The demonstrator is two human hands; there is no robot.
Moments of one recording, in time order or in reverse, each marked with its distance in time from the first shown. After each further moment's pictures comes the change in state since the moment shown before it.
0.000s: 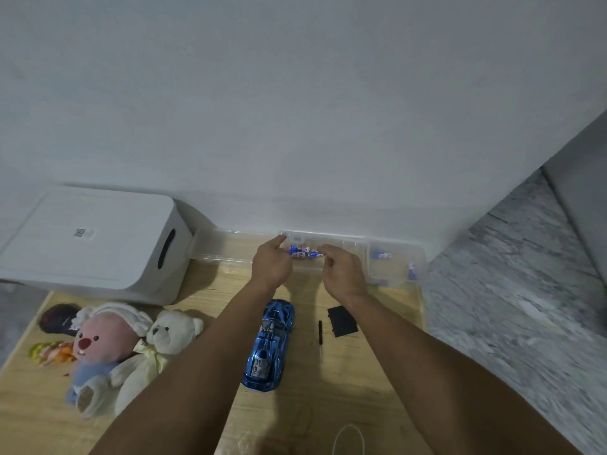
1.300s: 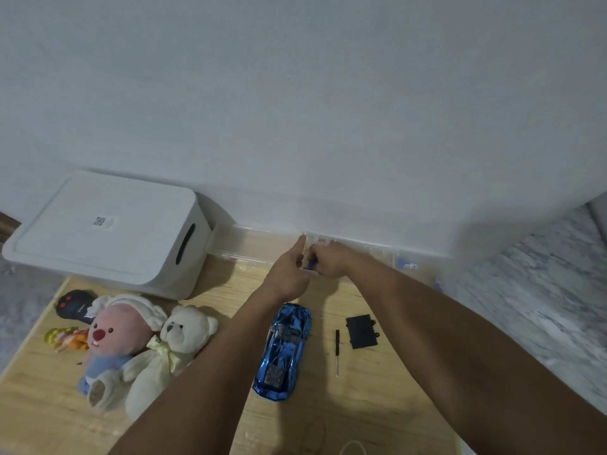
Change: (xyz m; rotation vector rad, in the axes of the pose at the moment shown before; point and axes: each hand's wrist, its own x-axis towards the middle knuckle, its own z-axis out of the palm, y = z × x) left_hand 0.000 -0.009 -0.018 0.088 -0.254 0.059; right_hand 0.072 -0.042 0.025 -0.701 -0.757 -0.177
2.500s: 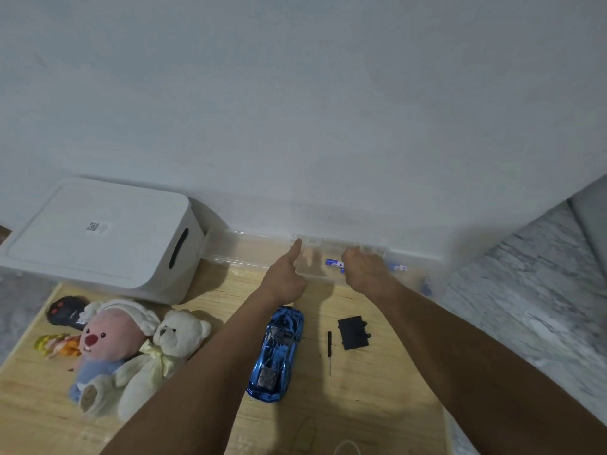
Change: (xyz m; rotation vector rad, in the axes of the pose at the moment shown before) left_hand 0.008 -0.007 0.007 0.055 -0.010 -0.012; right_hand -0.040 0.046 0.022 -0.128 0.304 0.278
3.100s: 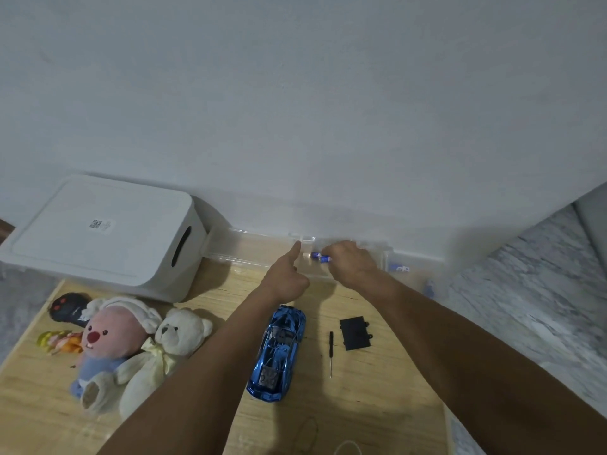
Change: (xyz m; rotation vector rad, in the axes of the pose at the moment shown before) left_hand 0.001 -0.001 -0.001 -0.084 -0.016 -0.036; right_hand 0.008 -0.025 -0.011 0.099 0.059 -0.144
